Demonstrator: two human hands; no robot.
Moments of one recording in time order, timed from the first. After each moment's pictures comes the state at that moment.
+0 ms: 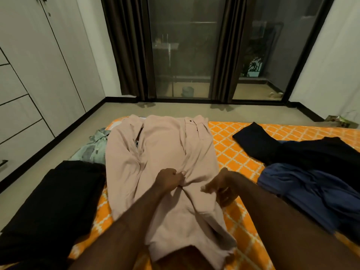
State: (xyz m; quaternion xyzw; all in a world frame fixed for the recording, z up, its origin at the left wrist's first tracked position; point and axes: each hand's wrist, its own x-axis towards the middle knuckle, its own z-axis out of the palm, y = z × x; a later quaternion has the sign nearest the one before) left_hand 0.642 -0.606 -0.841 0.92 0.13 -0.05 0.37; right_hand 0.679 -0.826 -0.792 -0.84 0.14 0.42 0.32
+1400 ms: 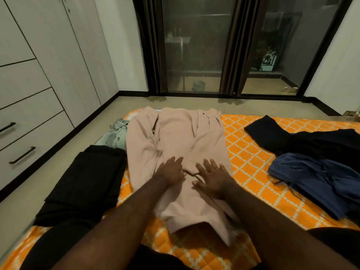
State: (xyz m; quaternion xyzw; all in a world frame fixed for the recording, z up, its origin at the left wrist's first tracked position) left_hand 0.603 -0.572 -0.841 0.98 0.05 -0.09 0.17; right_hand 0.635 -0.781 -0.856 -0.95 -0.29 0.10 0.03
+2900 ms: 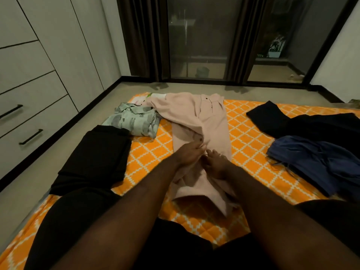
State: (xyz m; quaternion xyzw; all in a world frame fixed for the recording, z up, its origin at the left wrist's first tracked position) left_hand 0.569 -0.629 -0.800 0.91 -0.03 -0.03 0.42; right_hand 0.625 -0.789 -0.855 -0.94 -0.29 0.16 0.02
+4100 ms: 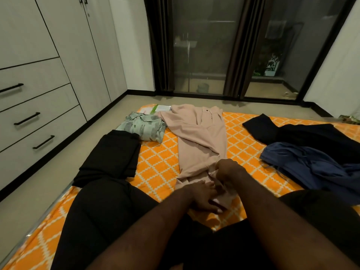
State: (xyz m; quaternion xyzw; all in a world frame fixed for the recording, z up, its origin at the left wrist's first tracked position) left_hand 0.466 -0.678 -0.832 0.94 -0.25 -0.21 0.09; right_hand 0.550 -0.811 -0.783 -0.98 -0.12 0.17 0.06
